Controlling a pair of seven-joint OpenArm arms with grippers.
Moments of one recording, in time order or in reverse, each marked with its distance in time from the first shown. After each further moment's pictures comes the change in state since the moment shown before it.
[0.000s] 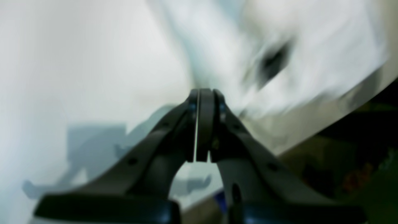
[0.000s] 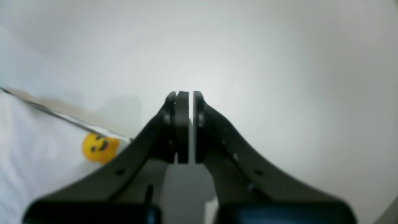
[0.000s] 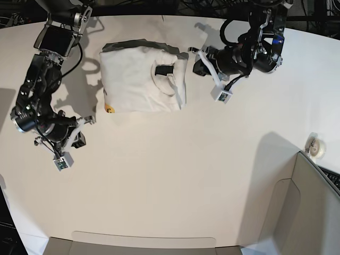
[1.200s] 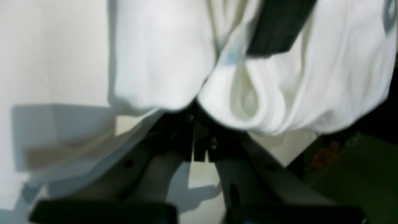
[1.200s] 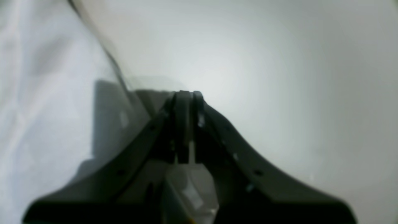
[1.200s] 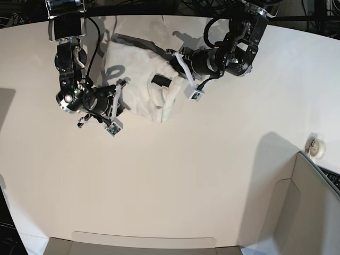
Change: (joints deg) left arm -7.3 4.0 11.4 -18.6 -2.6 -0.4 -12.1; right arm -11.0 3.8 -21.0 -7.4 -12.5 -0.1 19.3
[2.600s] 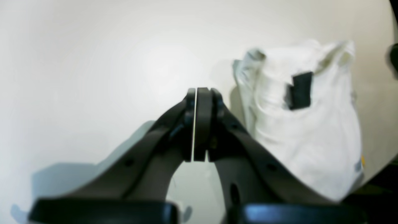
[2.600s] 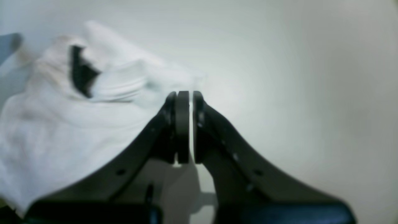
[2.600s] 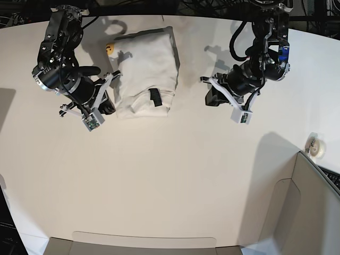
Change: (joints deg) left arm 4.2 -1.5 -18.7 14.8 2.2 0.7 -2.4; right arm -9.6 -7.9 15.9 26.9 14.3 0.0 -14.8
